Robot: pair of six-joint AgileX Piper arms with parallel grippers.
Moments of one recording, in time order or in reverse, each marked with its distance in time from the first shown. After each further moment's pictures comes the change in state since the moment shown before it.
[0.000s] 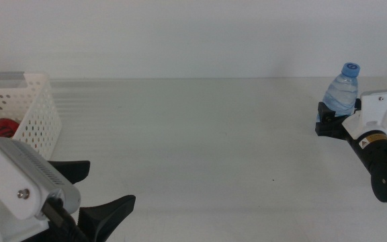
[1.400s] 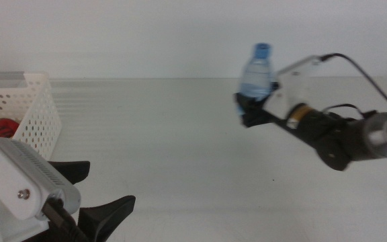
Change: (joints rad) left arm 0.000 0.000 0.000 0.000 0.003 0.000; right arm 0.211 0.043 -0.308 -0.386 0.243 0.211
